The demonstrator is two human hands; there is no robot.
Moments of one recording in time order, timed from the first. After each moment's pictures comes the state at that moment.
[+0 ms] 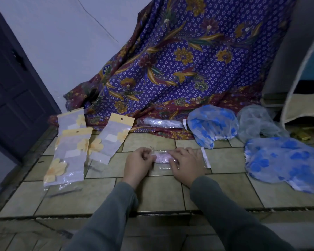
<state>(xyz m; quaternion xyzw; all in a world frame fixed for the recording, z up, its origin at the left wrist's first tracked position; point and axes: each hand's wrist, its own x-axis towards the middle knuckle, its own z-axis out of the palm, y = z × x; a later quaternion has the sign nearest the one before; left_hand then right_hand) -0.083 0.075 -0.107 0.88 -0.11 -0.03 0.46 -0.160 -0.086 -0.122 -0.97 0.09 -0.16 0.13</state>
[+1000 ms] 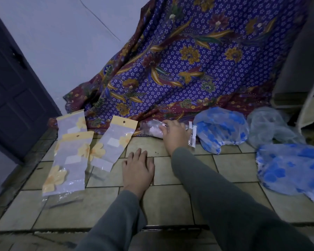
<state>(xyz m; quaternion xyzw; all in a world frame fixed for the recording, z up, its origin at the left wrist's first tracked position) -0.066 0.081 -0.131 0.98 -0.14 0.05 0.13 -0.040 -0.070 -0.076 -0.93 0.21 -0.19 0.23</state>
